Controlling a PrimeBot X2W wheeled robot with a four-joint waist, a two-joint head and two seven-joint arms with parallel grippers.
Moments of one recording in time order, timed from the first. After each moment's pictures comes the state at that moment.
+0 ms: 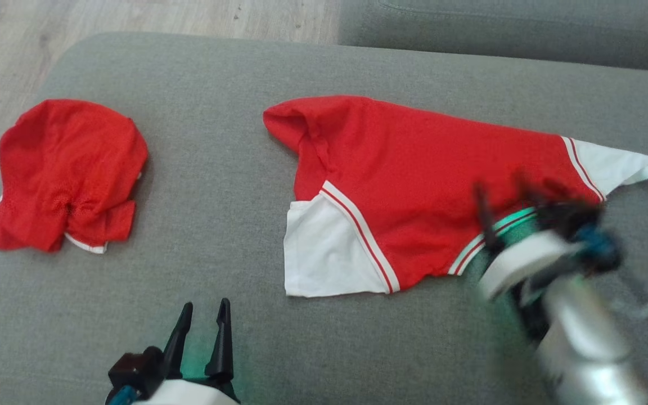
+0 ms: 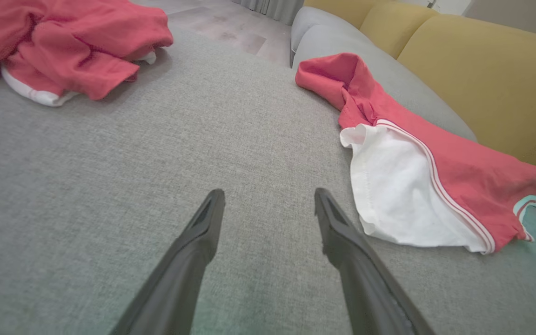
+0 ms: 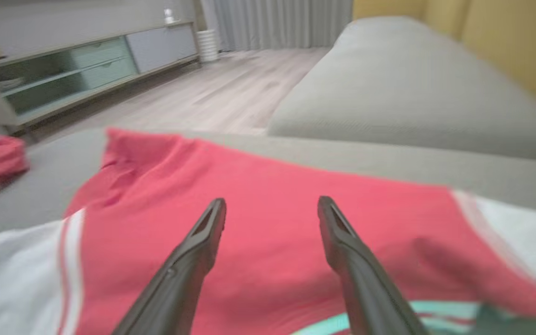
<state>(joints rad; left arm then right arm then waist) -0.02 0.05 -0.24 0.45 -0.43 -0.12 -0.26 -0.48 -0.12 0.12 0.76 0.16 0.13 -0.26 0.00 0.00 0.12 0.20</state>
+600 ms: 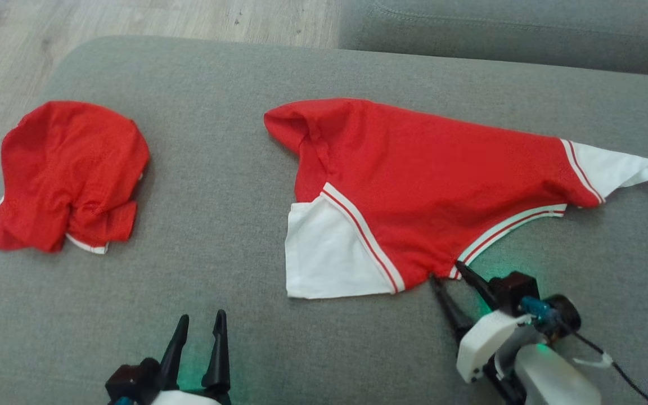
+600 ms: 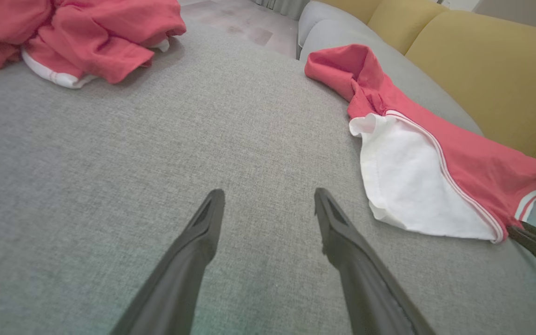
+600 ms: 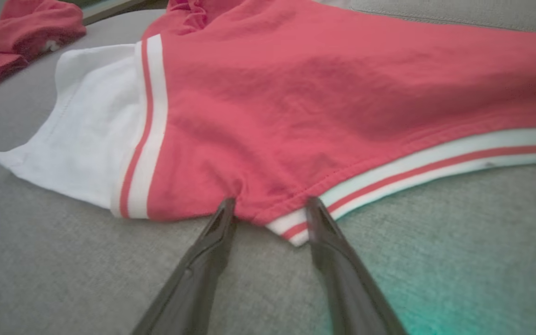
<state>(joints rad) 0.02 0.05 -0.23 0.45 -0.43 -0.12 -0.26 -0.31 -0.13 0.48 0.83 0.24 0.13 -0.26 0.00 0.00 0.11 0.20</state>
